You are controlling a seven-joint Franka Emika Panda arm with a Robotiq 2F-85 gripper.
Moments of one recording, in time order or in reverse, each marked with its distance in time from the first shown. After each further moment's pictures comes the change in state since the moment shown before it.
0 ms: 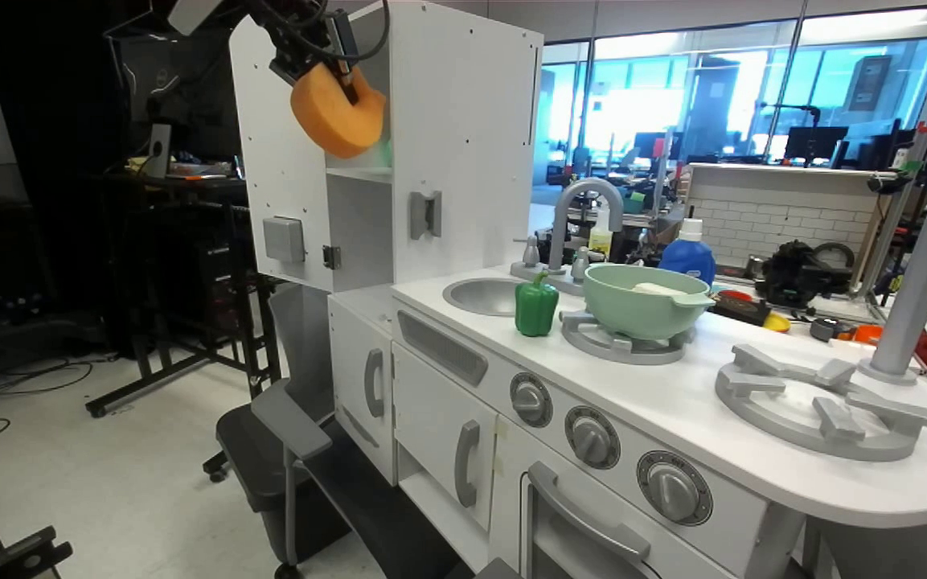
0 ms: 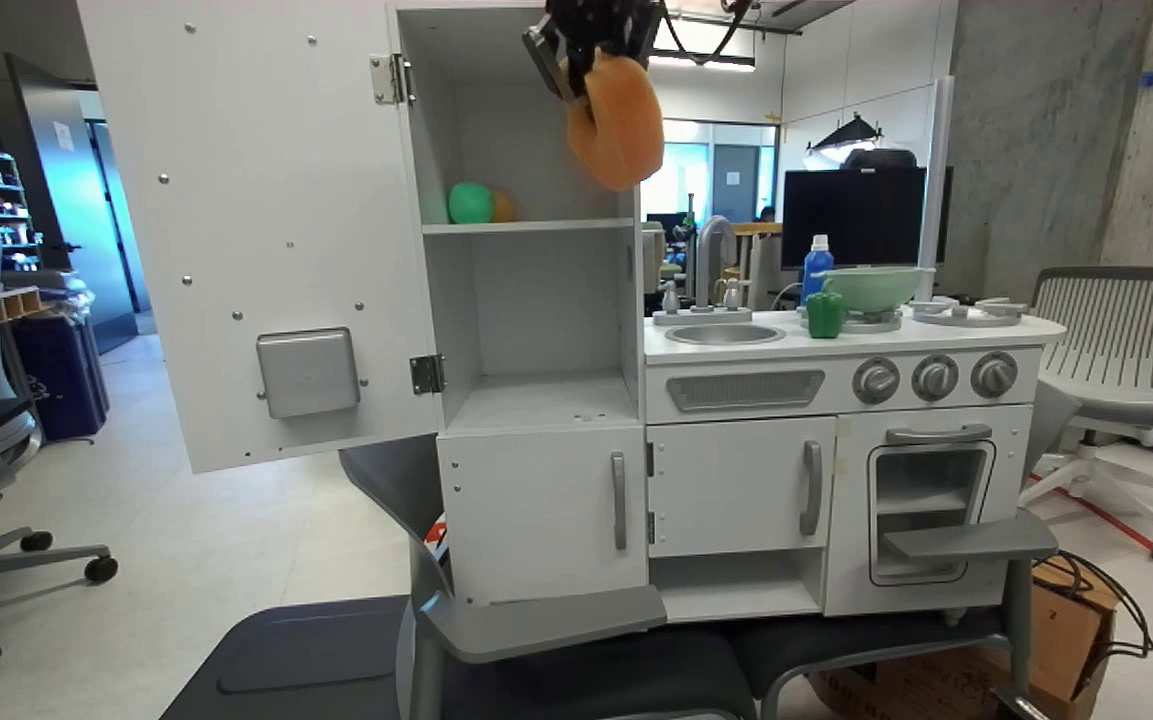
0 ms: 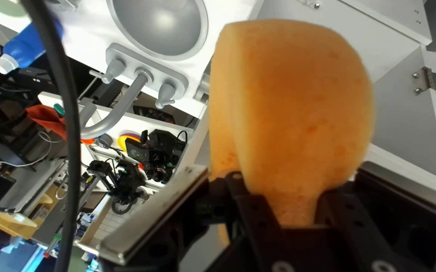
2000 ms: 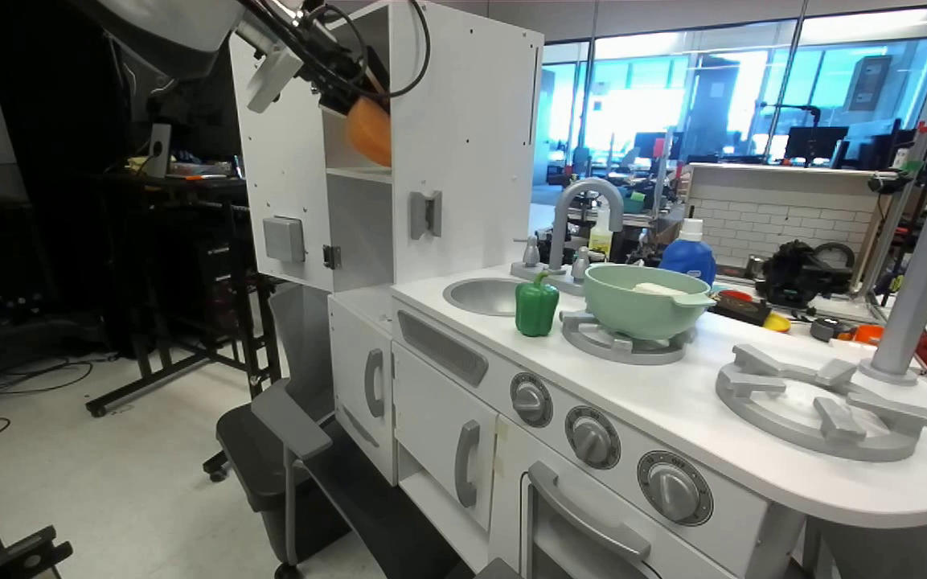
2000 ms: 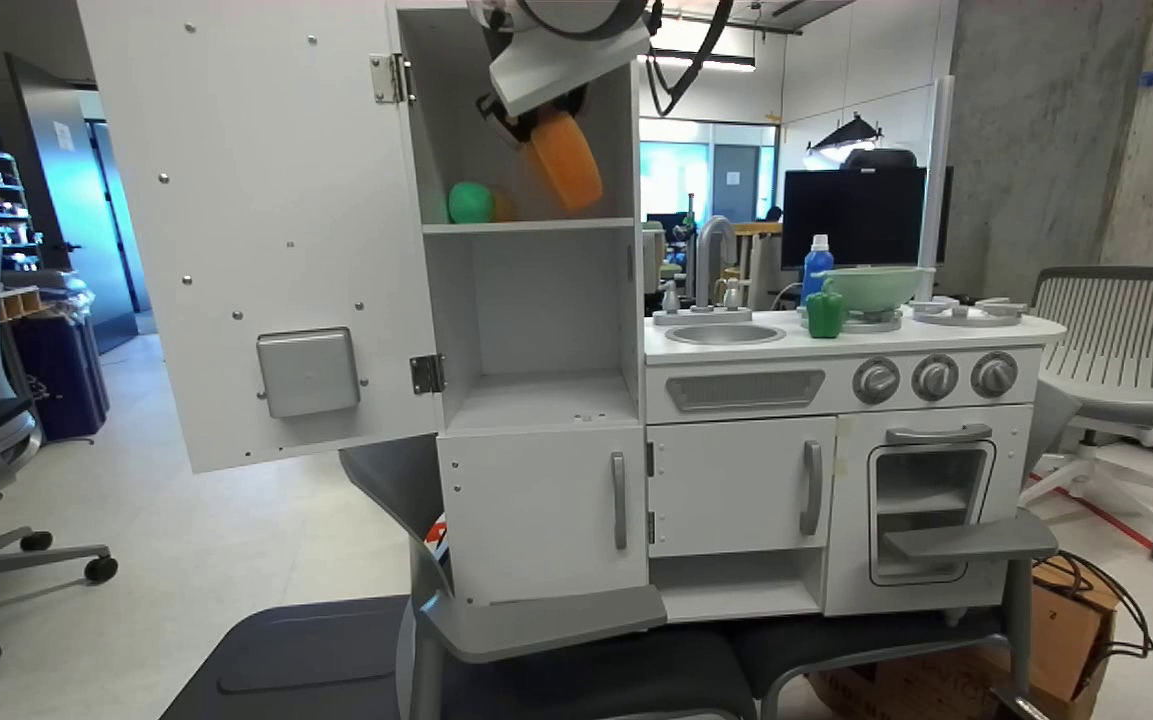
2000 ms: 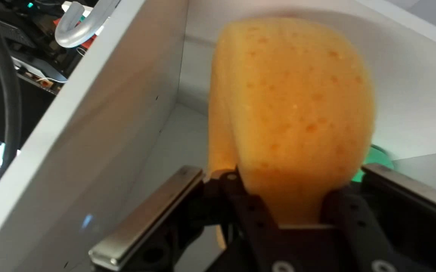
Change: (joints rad) arm 0.090 0.317 -0.116 0.336 -0.337 0.124 0.294
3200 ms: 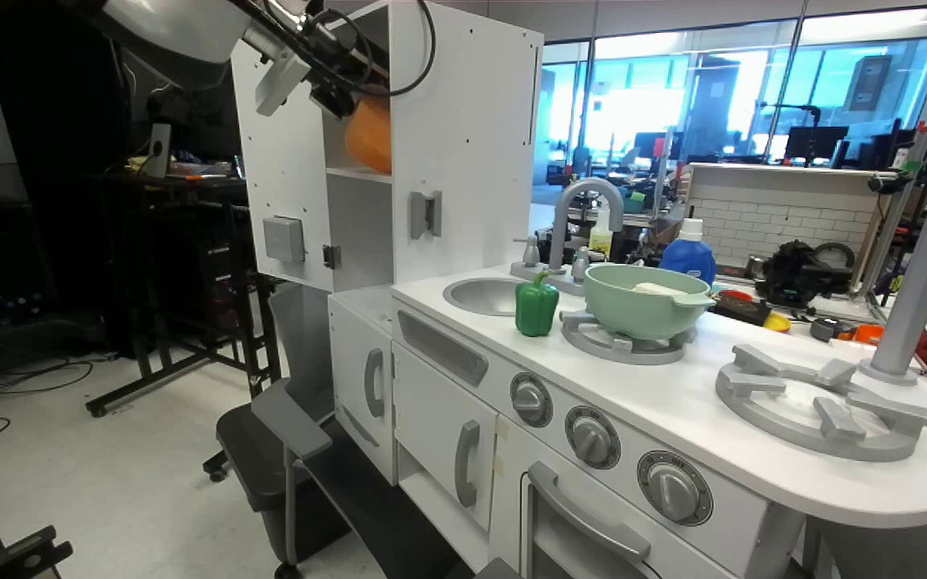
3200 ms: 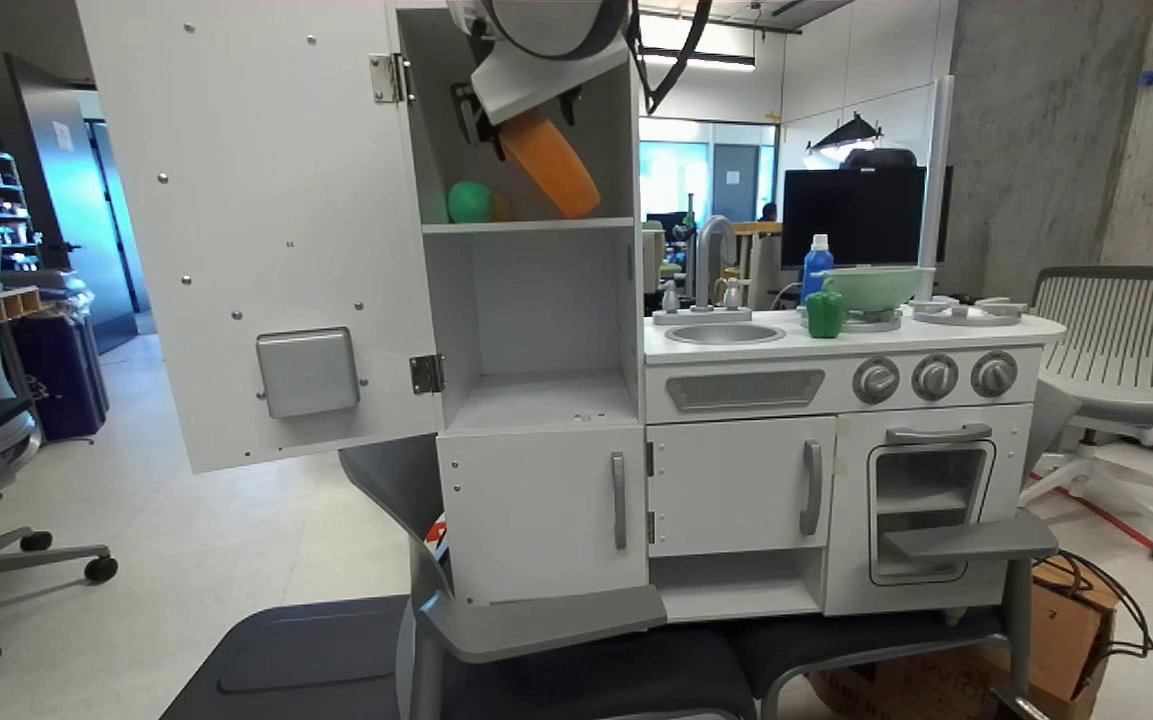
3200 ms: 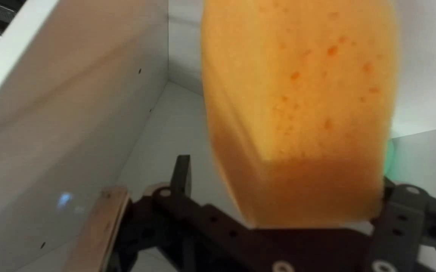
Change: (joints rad) arm 0.017 0.094 -0.021 0.142 0.000 -0.005 -0.005
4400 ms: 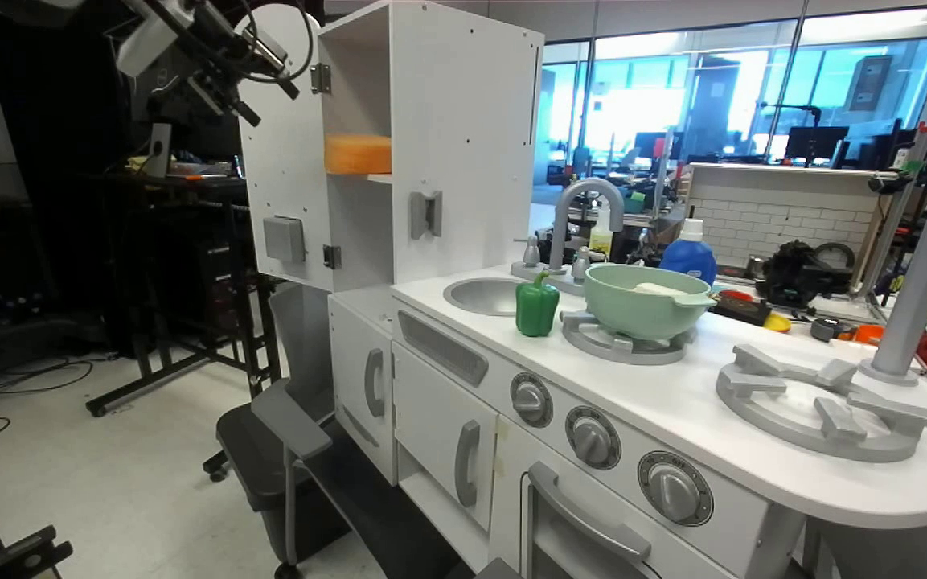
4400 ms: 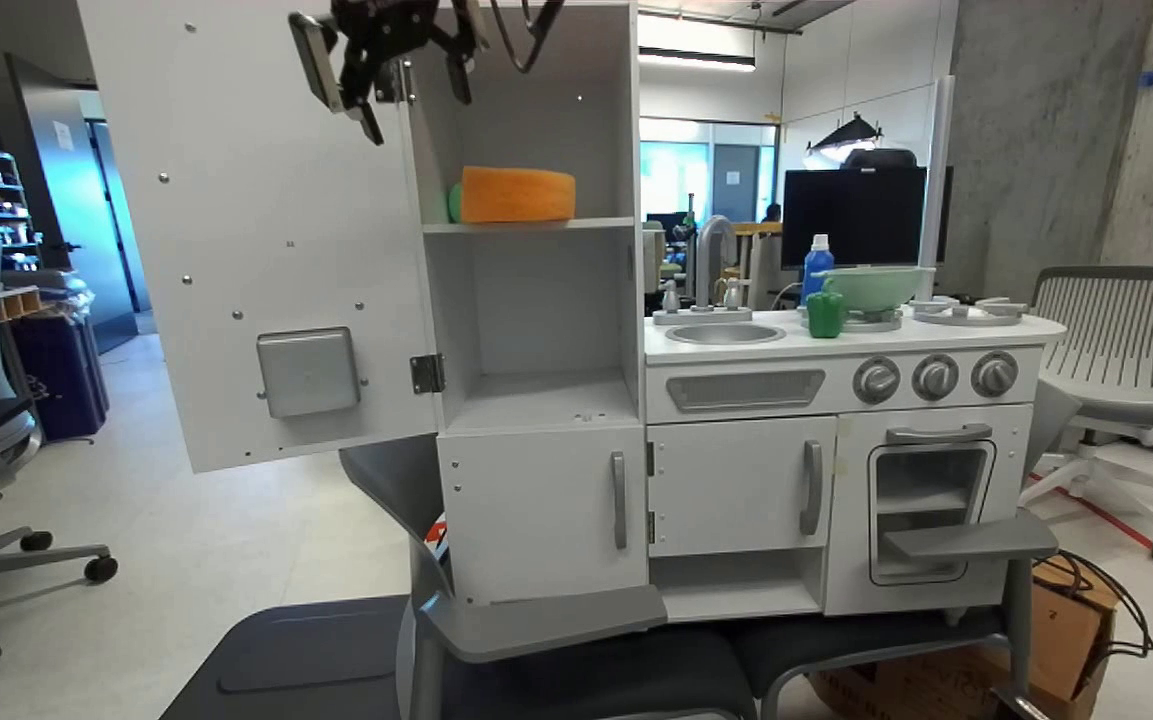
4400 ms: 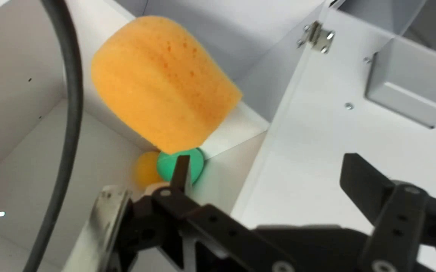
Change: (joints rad) arm 0.065 -0.173 0.215 -0.177 0.150 -0.183 -0.269
